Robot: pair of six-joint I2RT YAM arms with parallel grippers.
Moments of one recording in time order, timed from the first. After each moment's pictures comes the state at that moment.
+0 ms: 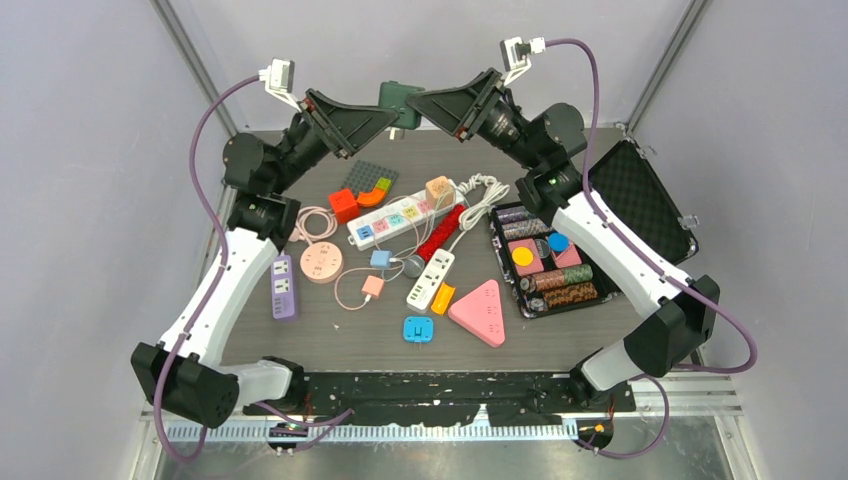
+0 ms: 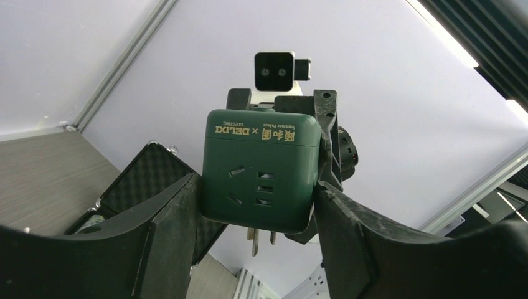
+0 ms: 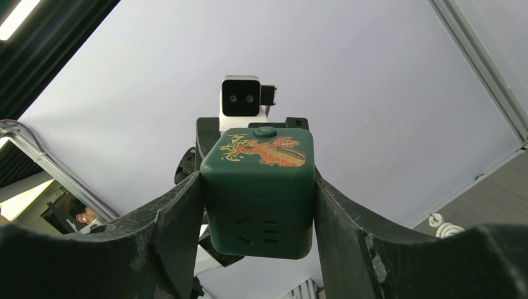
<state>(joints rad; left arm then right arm) -0.32 1.24 1.28 0.49 0.63 -1.13 0.58 1.49 1.50 0.54 -0.50 1.08</state>
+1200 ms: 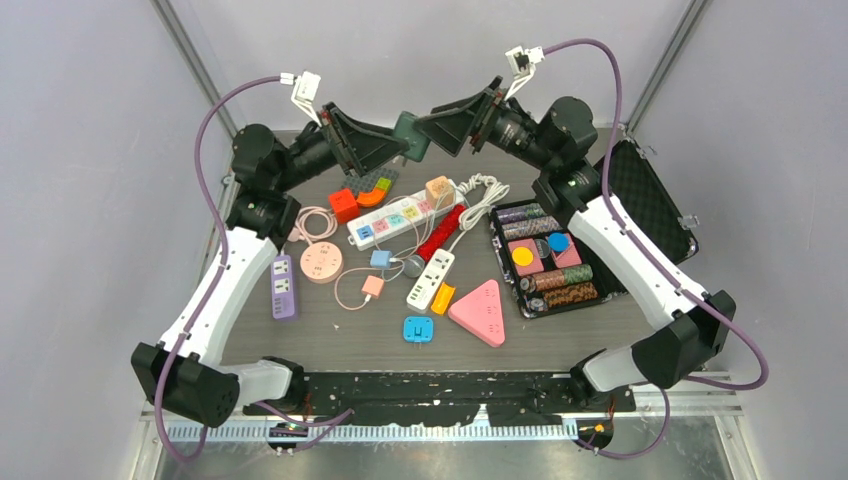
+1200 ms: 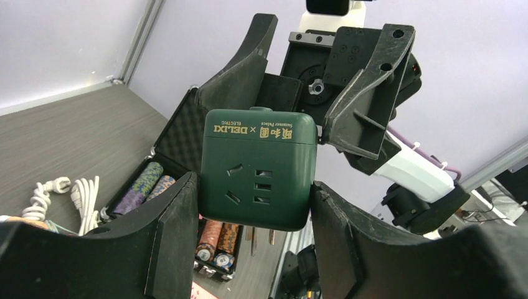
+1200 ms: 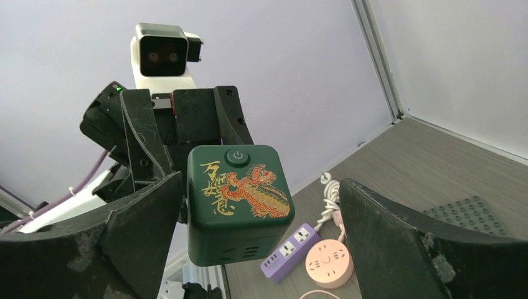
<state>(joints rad) -0.31 1.24 1.29 0.29 0.78 -0.84 0.52 1.43 1.48 0.28 -0.55 0.70</state>
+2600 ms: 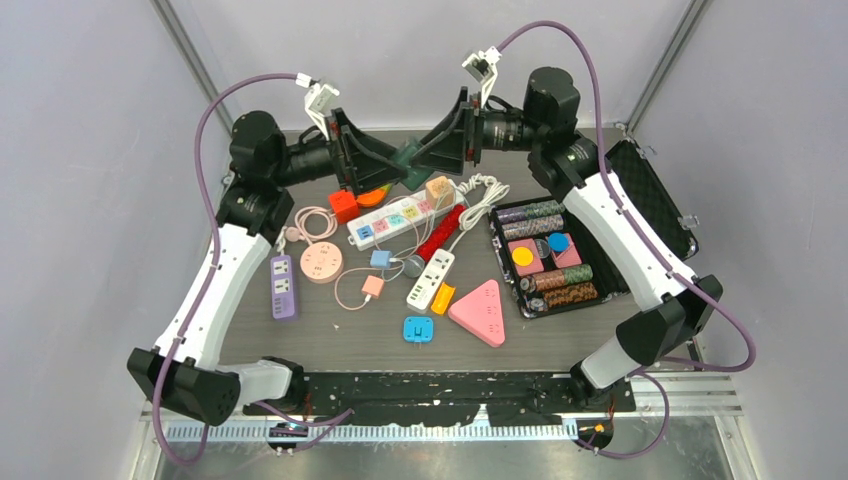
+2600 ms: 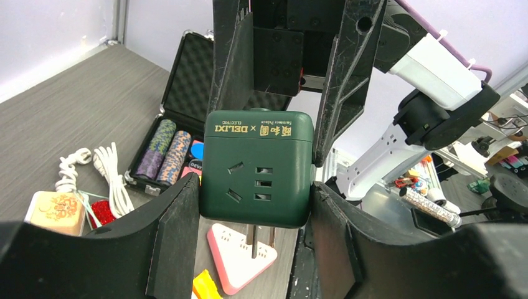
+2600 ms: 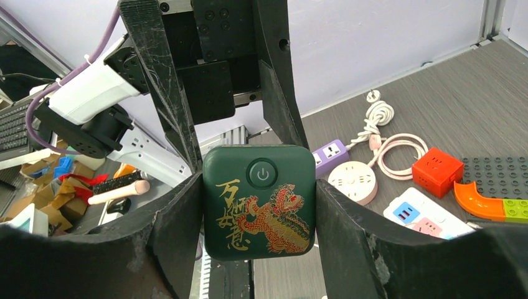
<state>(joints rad) -0.30 1.25 1.39 -0.03 0.99 -0.50 0.51 1.55 1.73 -0.16 -0.97 0.43</state>
